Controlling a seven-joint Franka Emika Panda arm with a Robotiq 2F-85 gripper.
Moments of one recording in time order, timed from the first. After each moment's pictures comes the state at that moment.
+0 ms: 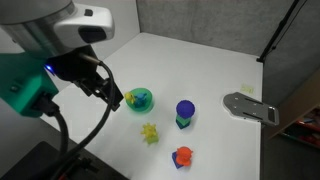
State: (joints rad) arm -0.10 -0.67 -0.10 -2.76 -0.05 2.16 -0.06
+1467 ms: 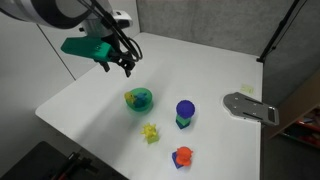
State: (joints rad) arm 0.06 -0.07 0.00 -2.39 0.04 2.36 -0.09
